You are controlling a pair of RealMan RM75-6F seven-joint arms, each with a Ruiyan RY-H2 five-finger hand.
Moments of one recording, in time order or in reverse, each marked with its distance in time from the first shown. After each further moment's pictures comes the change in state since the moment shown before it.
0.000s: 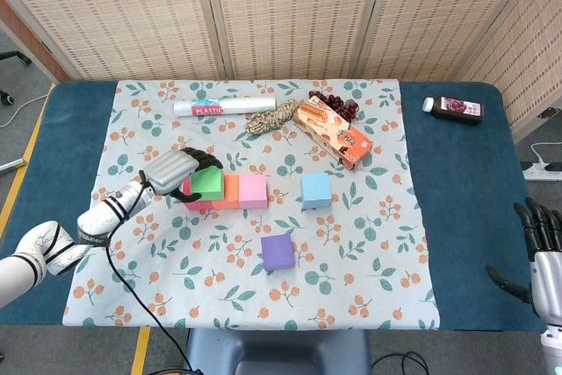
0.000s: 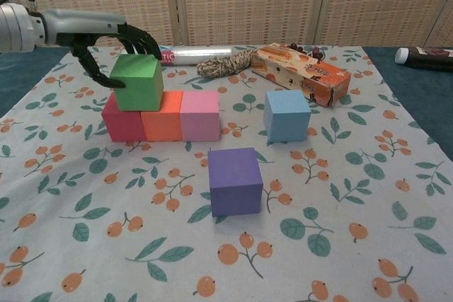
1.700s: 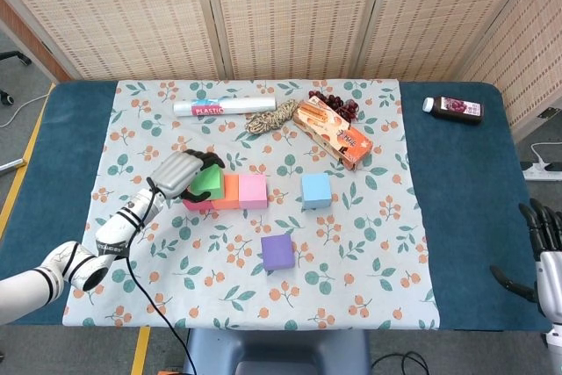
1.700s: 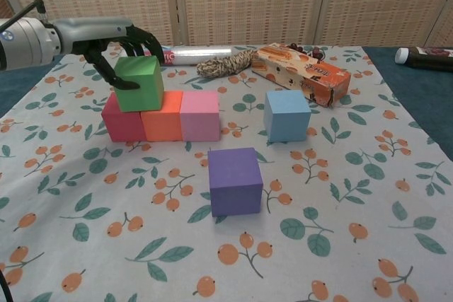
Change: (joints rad) left arm 0.060 -0.052 -0.123 -0.158 -0.282 -0.044 0.351; right arm 0.000 -0.003 0.006 0.061 0.019 -0.022 0.080
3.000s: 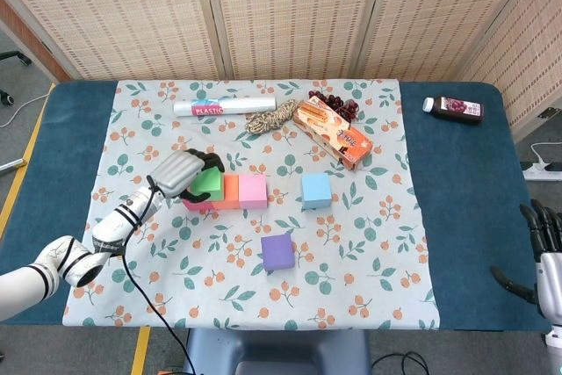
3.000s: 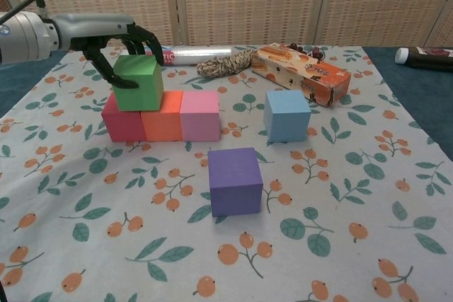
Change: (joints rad) left arm -0.014 0.021 0.016 0.019 0.083 -0.004 -0.068; right arm -0.005 -0.003 0.000 -0.013 -0.001 0.008 -0.020
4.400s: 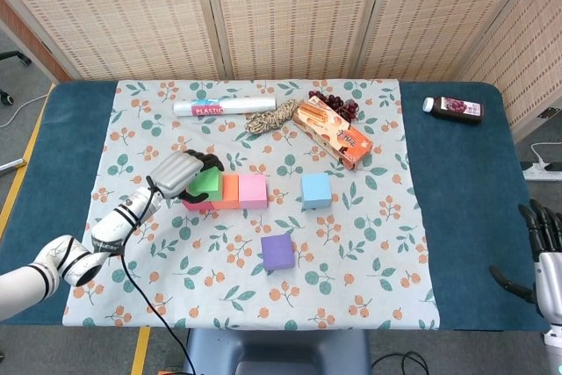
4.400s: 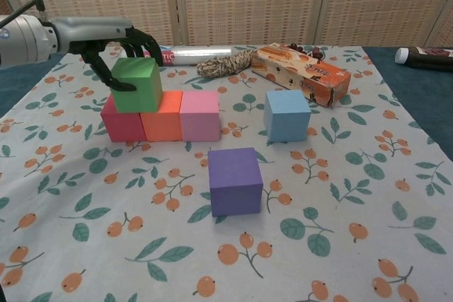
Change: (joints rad) left arm -0.003 -0.005 0.014 0.024 0.015 -0.002 -0.011; right arm 0.001 -0.006 0.001 0.000 0.005 -0.004 -0.006
